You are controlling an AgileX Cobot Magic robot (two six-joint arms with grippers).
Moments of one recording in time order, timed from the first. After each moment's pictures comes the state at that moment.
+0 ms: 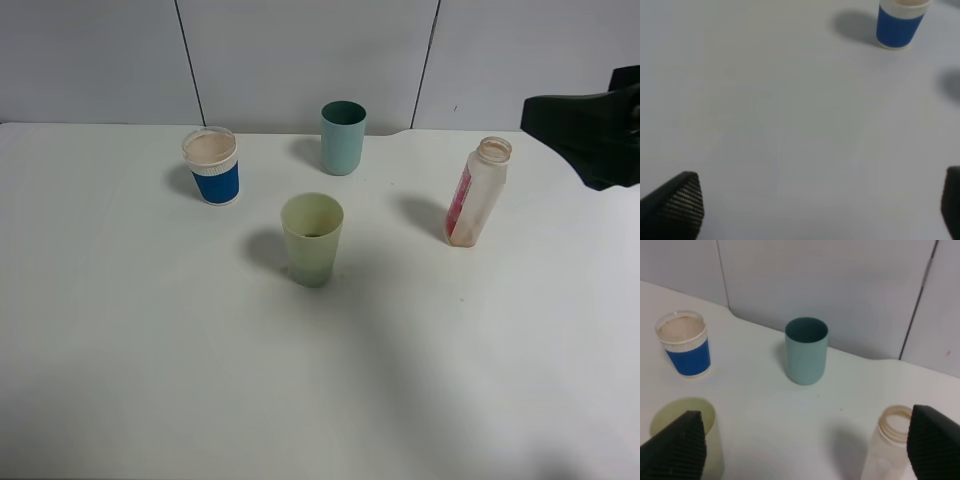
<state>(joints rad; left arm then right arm) -0.06 0.00 -0.51 0.02 1.05 -0.04 0.45 0.65 -0.49 0.02 0.21 -0.07</state>
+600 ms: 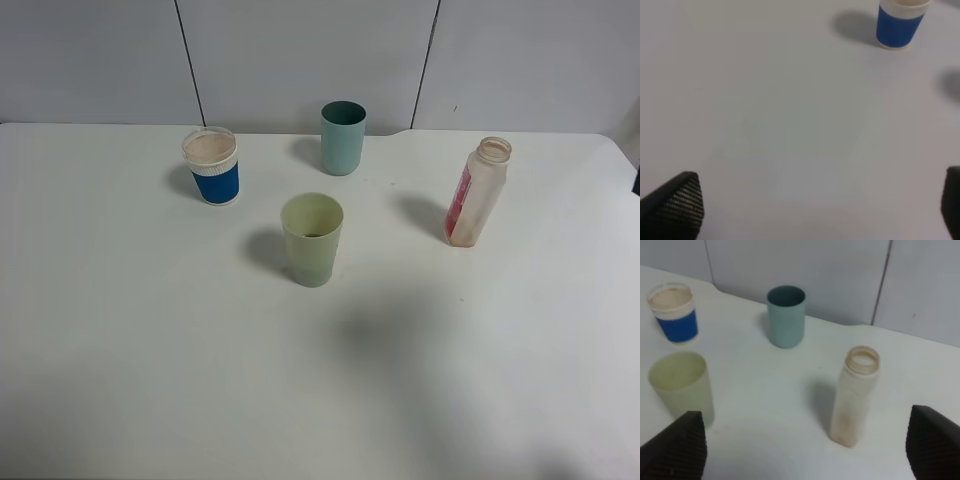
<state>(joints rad) -0.06 0.00 -0.51 0.02 1.05 -0.04 0.45 0.31 -0.49 -0.09 0.60 0.00</state>
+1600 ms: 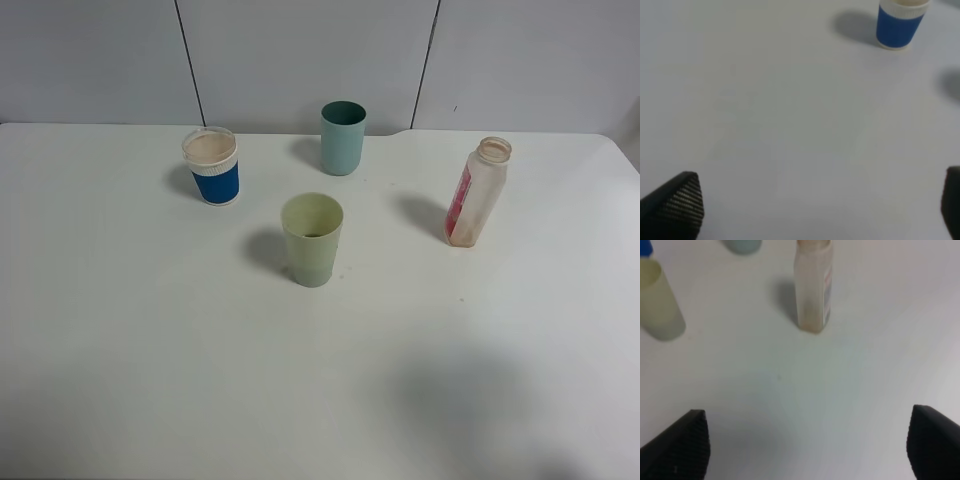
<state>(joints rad) -0.06 0.00 -0.51 0.02 1.05 -0.04 0.45 0.08 -0.57 -0.14 1.12 0.11</state>
